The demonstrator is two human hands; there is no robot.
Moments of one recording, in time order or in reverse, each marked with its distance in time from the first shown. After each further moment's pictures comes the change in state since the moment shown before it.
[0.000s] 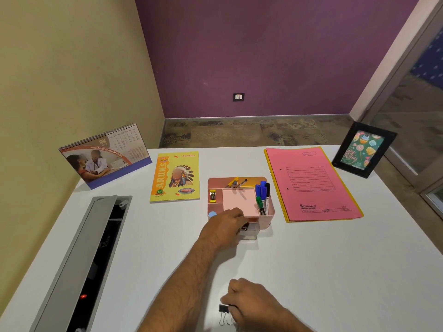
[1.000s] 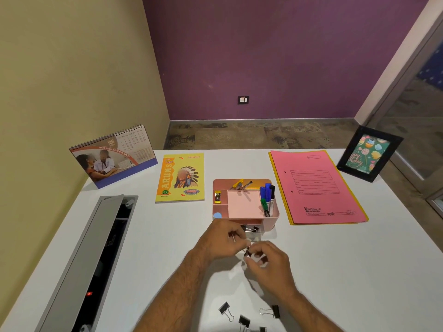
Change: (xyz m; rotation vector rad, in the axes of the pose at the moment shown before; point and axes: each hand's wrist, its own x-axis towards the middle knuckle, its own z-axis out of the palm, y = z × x) left_hand -0.031 -0.005 -0.002 -0.629 0.070 -0.213; right_hand 0.006 0.027 -0.035 0.573 0.820 0.246
